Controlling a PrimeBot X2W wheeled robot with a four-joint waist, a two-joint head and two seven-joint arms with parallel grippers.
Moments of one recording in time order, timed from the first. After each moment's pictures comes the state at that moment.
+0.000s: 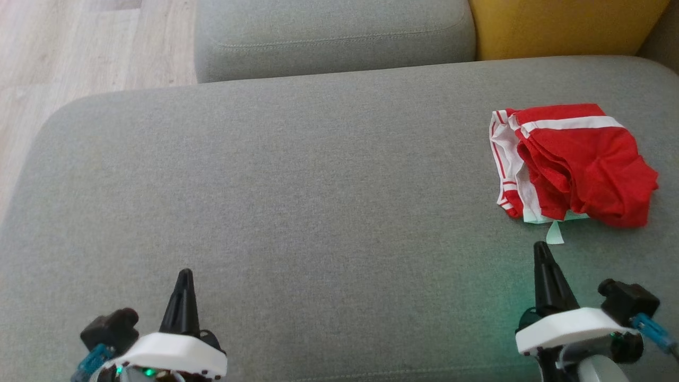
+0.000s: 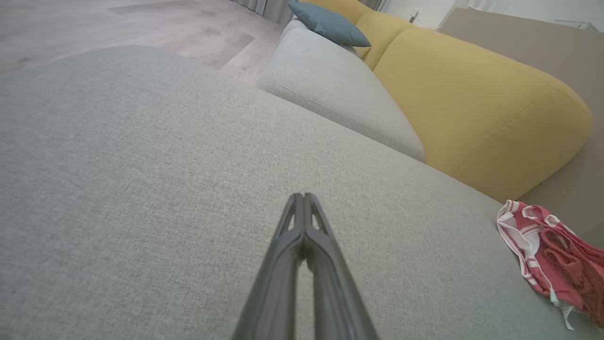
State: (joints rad) left arm 0.09 0.05 -0.15 0.19 -0.52 0.07 -0.20; right arm -0.01 -0.05 0.04 0.37 0.41 0.13 -0.20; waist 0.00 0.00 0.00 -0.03
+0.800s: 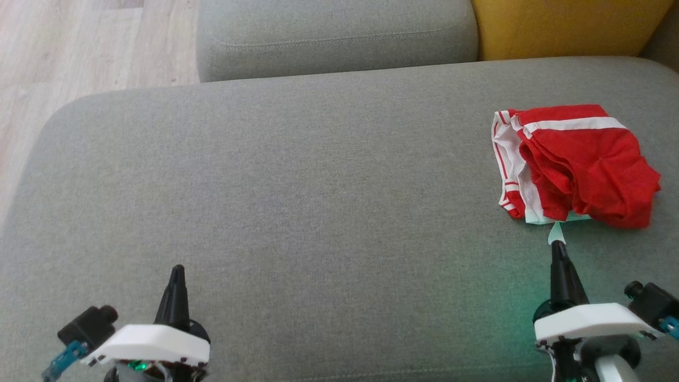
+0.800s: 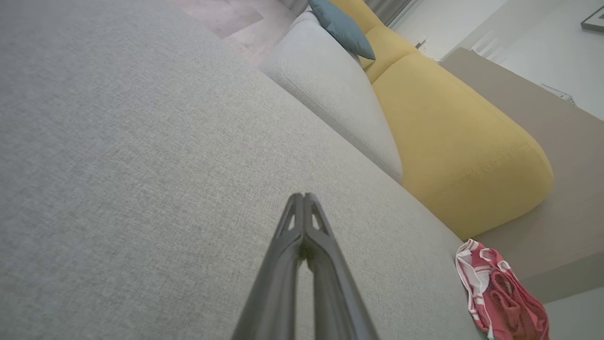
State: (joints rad) left arm 0.07 0.06 -0.12 0.20 -0.77 0.02 -0.15; right arm -0.02 -0.05 0.01 0.35 0.67 0.13 -0.14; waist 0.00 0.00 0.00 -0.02
